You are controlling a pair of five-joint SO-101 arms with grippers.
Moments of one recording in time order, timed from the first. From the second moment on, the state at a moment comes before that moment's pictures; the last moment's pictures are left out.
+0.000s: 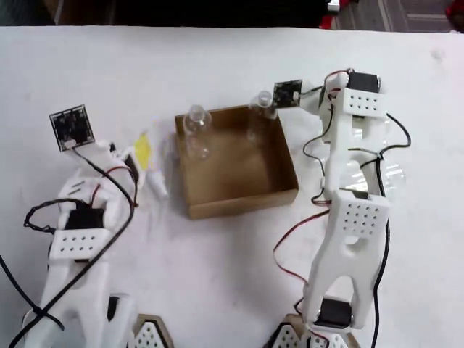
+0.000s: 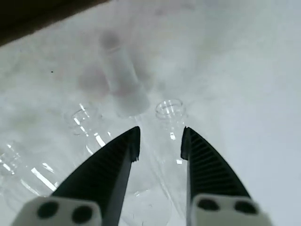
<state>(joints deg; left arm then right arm) -9.6 -43.3 67.1 20.4 16.7 5.5 48.1 -51.0 86.7 92.4</state>
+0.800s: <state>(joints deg) -9.6 -43.3 67.1 20.4 16.7 5.5 50.5 -52.0 88.2 96.7</state>
